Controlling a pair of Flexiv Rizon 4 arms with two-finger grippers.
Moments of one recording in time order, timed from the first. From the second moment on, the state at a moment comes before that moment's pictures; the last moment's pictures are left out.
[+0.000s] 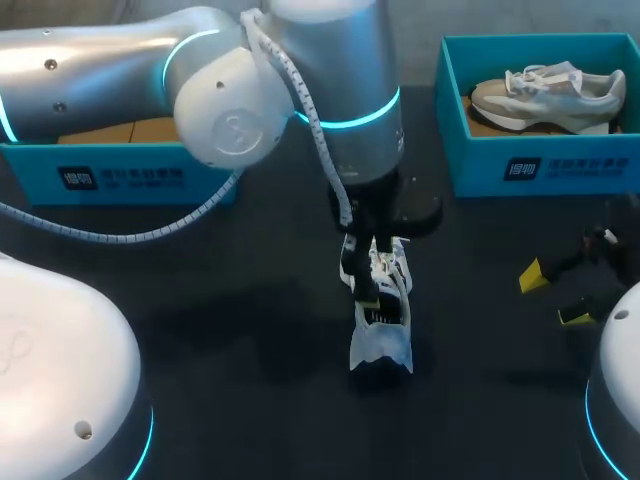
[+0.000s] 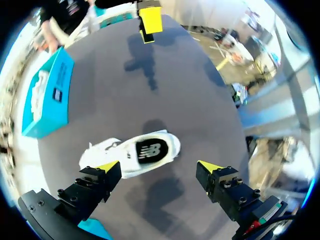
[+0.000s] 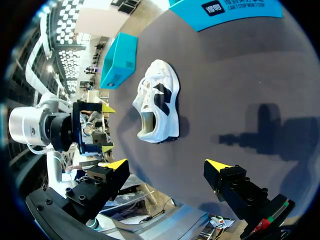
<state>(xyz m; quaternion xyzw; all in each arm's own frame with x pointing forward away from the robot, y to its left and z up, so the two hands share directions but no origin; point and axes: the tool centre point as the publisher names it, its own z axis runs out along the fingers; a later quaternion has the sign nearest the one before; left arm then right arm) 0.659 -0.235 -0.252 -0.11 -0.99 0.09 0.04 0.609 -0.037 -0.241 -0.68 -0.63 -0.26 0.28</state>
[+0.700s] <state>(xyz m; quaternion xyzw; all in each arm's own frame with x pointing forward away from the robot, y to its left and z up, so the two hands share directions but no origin) 0.634 -0.241 -0.298 0.01 -1.00 0.06 0.06 0.609 -0.037 -0.241 -0.68 -0.63 -0.26 0.28</state>
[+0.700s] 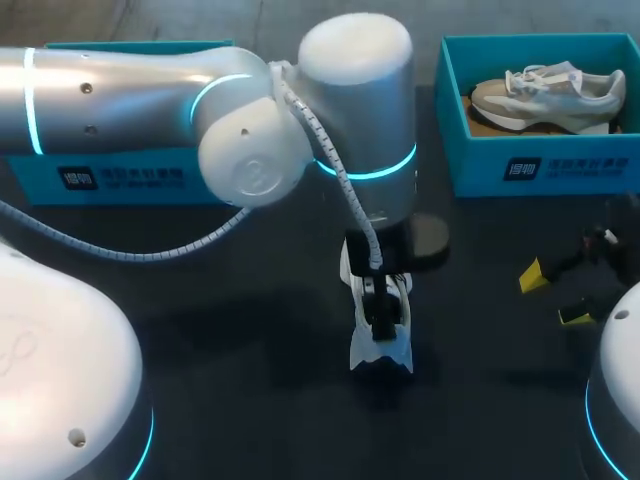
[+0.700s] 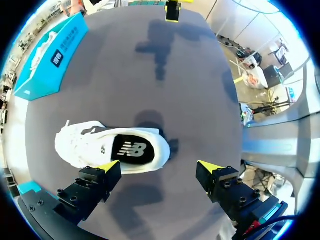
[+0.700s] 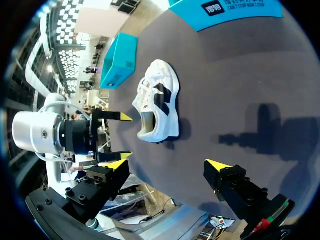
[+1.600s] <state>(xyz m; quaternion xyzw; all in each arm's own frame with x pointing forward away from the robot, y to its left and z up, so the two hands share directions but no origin) 0.625 -0.251 -0.360 0.01 -1.00 0.02 0.07 0.609 -0.037 -0.241 -0.68 -0.63 -0.26 0.28</state>
